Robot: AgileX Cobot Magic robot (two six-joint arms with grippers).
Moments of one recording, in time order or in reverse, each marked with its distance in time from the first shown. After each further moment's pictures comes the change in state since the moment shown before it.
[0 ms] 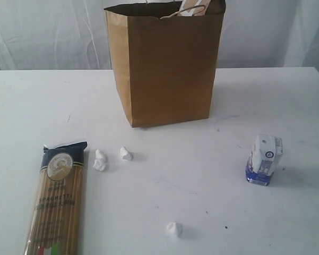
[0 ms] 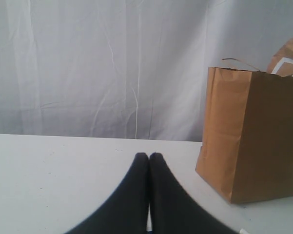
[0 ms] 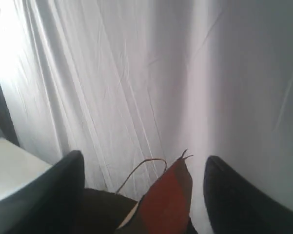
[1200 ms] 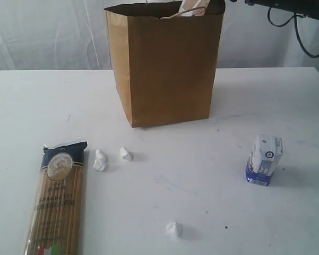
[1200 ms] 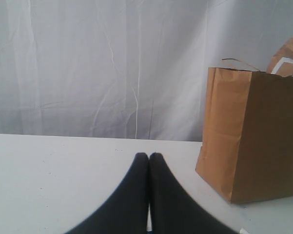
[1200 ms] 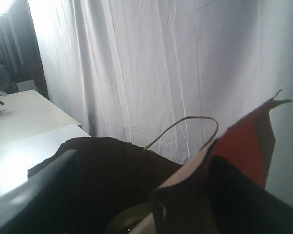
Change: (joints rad) left arm 0.000 0.000 0.000 0.000 0.000 0.000; right arm 0.184 0.150 0.000 0.002 0.011 -0.250
